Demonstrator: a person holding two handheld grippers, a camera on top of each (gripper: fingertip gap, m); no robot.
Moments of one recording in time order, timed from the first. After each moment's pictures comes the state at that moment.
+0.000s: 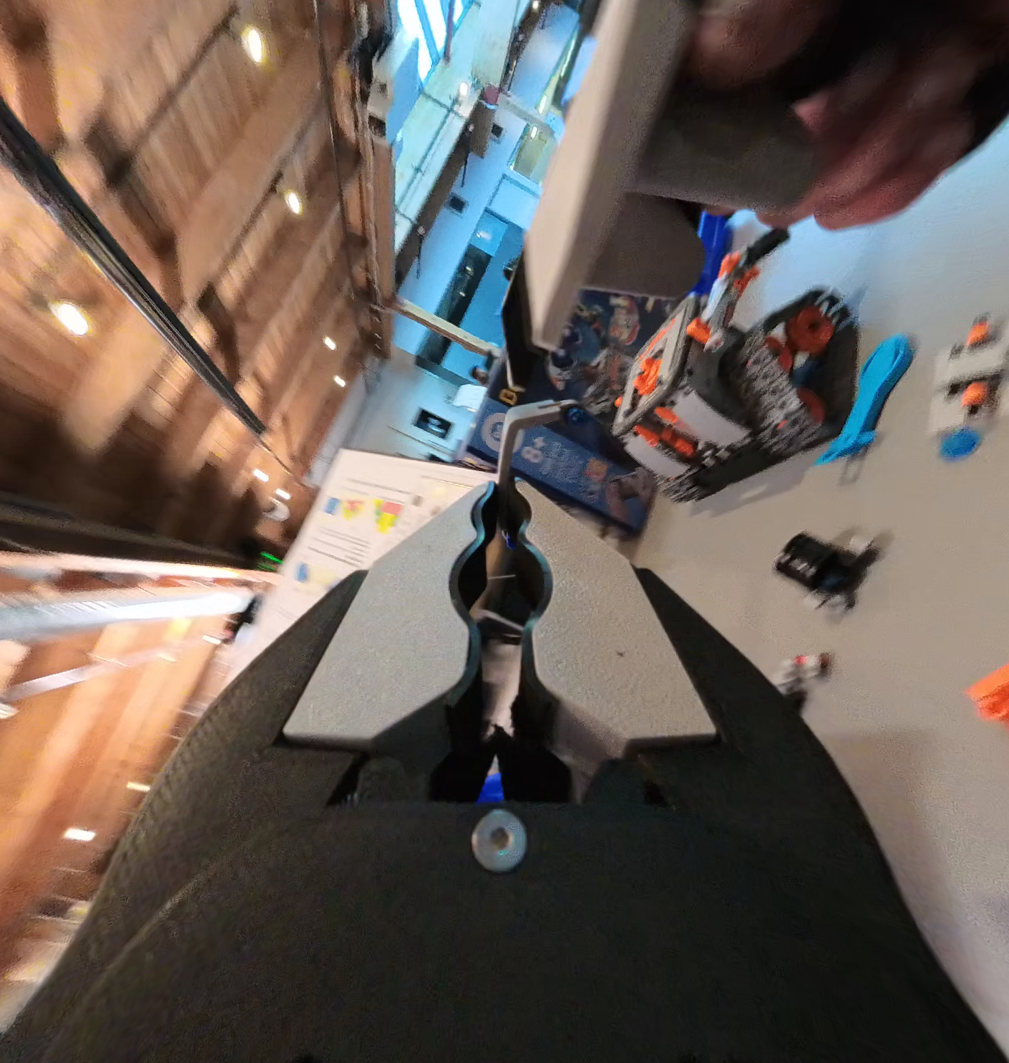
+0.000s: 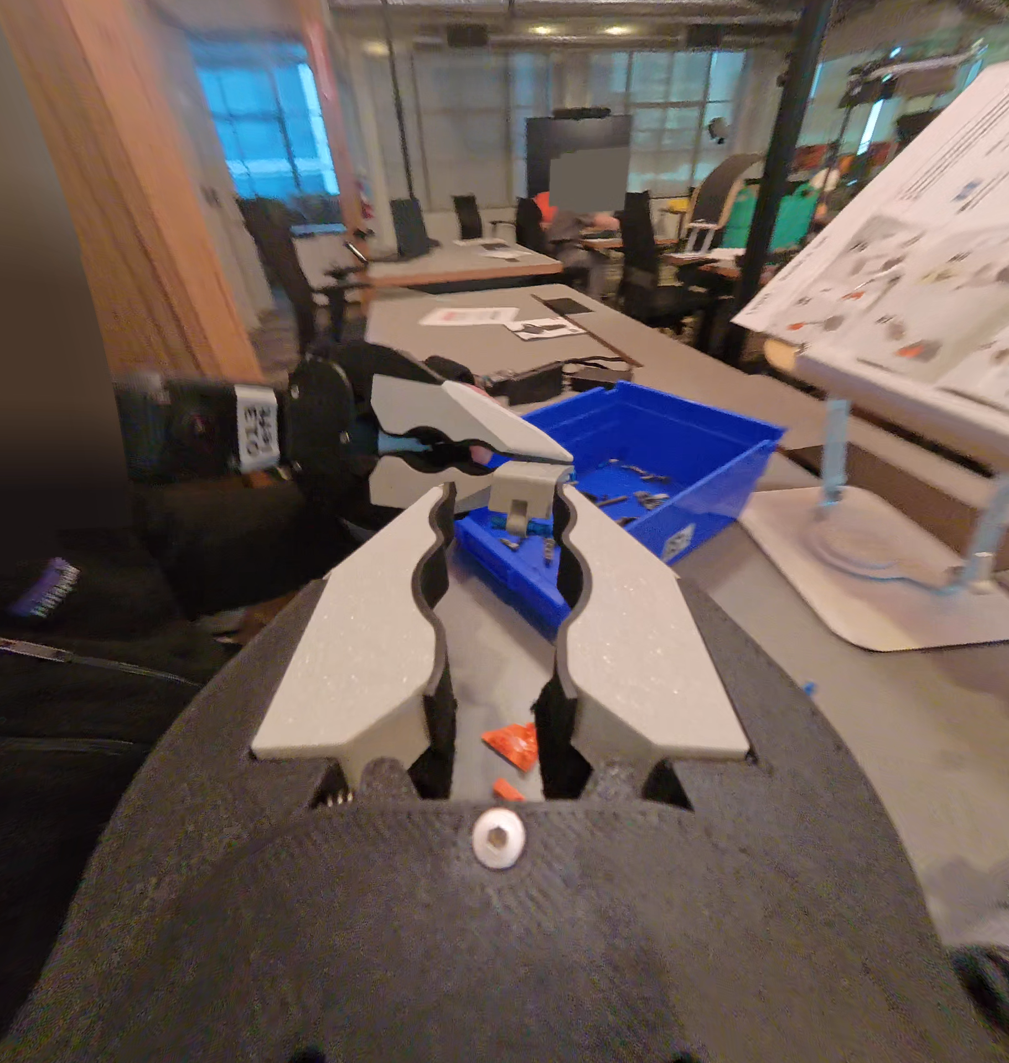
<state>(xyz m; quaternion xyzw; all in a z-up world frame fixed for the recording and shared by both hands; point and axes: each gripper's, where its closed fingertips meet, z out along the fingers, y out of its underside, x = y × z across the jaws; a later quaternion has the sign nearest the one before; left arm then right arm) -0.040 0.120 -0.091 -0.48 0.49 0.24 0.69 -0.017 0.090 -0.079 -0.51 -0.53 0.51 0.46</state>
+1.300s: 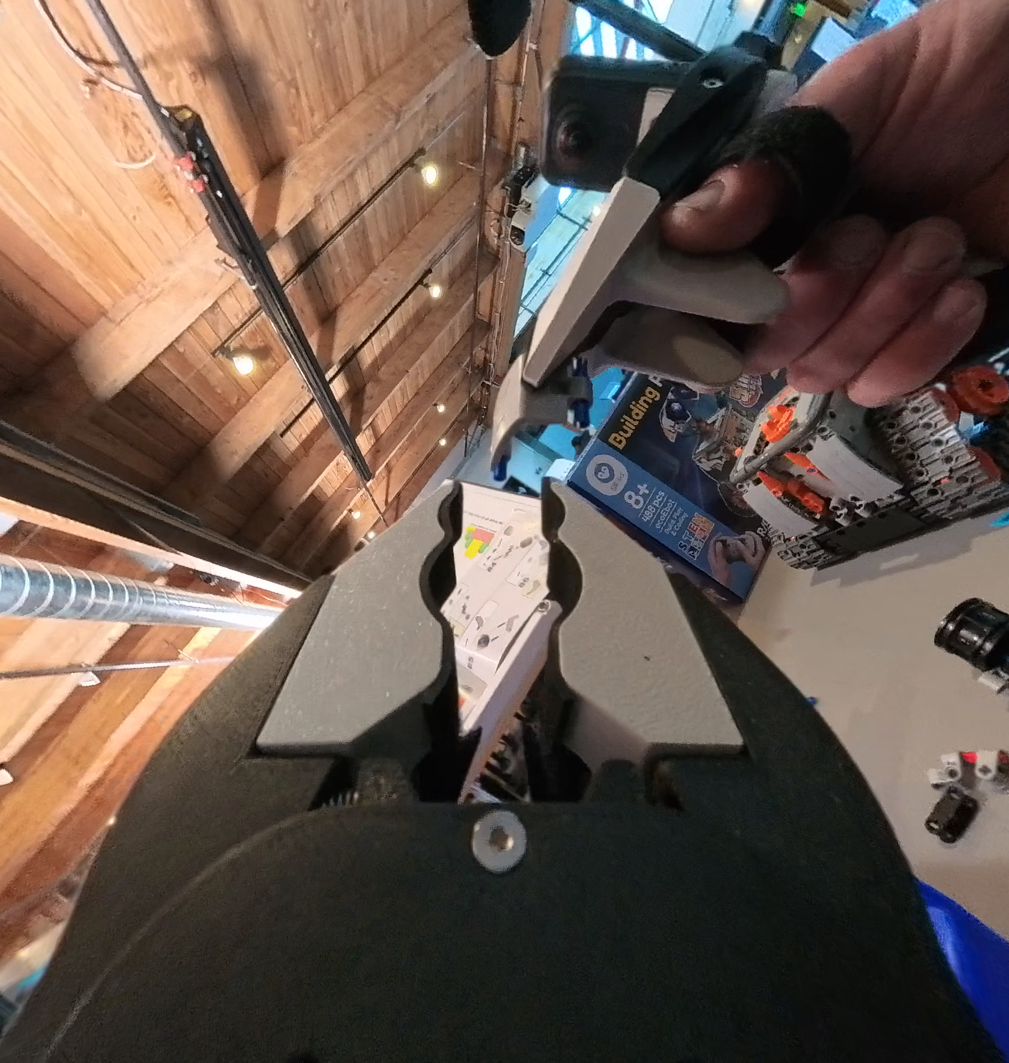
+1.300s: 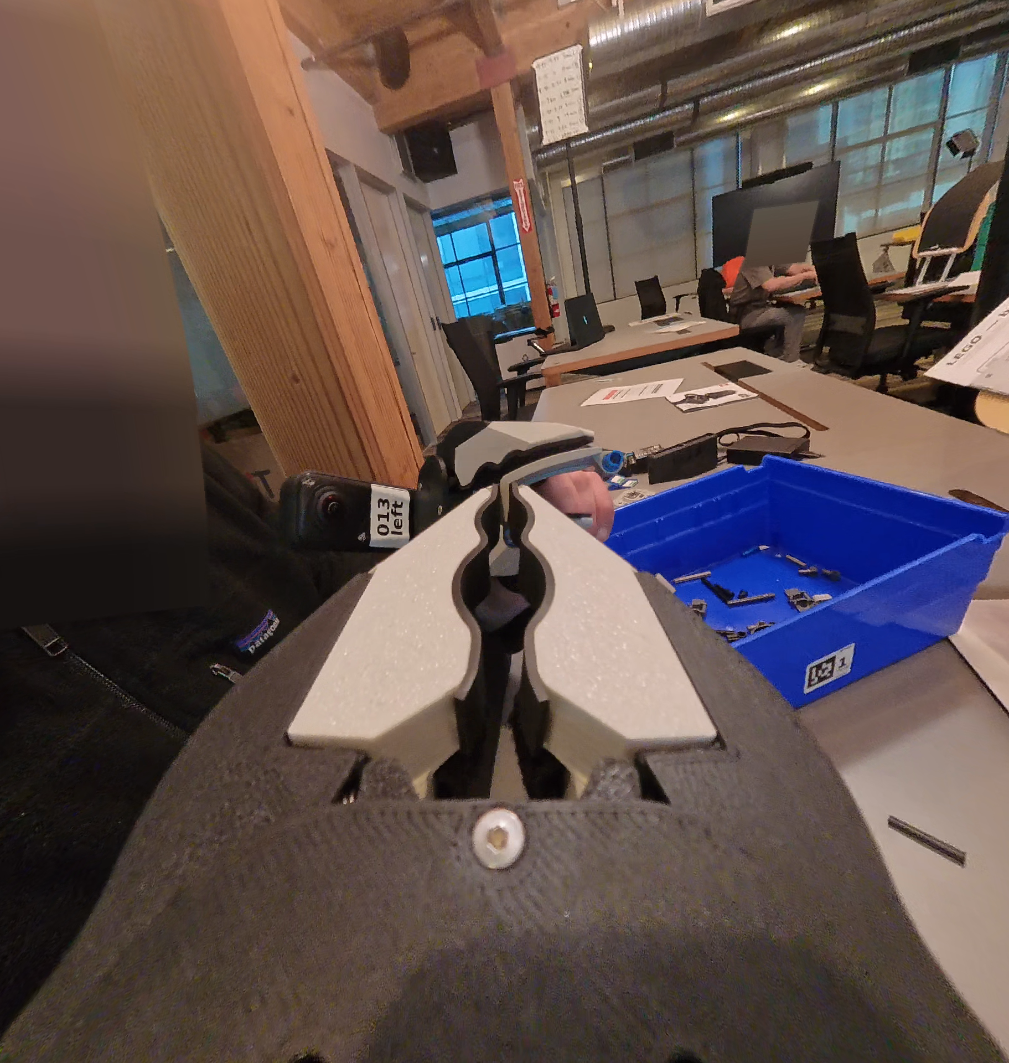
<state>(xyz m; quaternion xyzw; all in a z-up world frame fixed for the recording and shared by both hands) -0.076 0.127 -0.057 -0.40 0.41 0.24 0.78 -0.058 0.099 -0.050 -0.43 -0.51 0.67 0.34</state>
